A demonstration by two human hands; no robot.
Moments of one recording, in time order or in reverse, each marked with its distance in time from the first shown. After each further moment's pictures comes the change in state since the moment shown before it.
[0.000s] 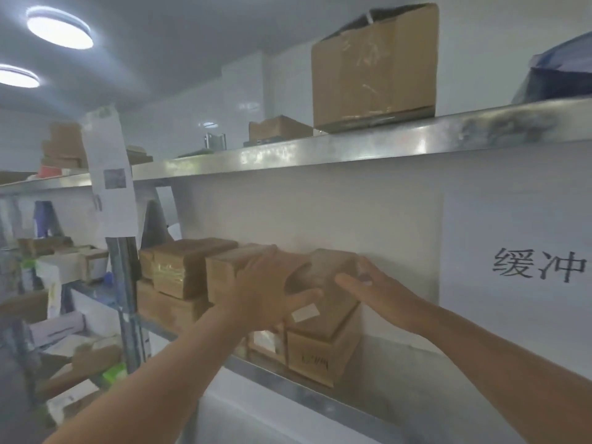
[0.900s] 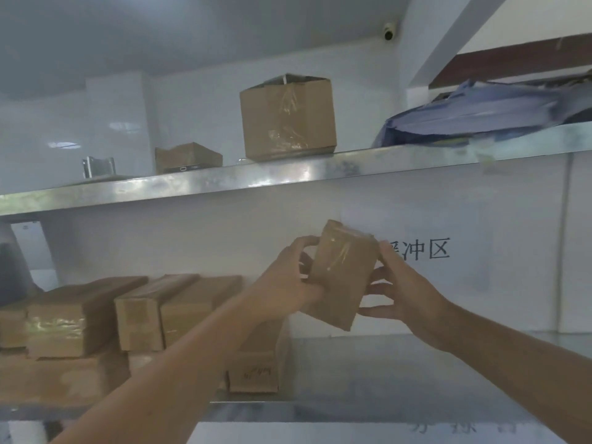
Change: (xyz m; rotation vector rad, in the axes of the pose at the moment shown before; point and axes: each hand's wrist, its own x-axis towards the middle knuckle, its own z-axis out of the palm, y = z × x) left_hand 0.017 0.105 -0.021 -0.799 -0.186 0.363; right_hand -0.138 -0.018 -0.041 0.616 0.532 0.094
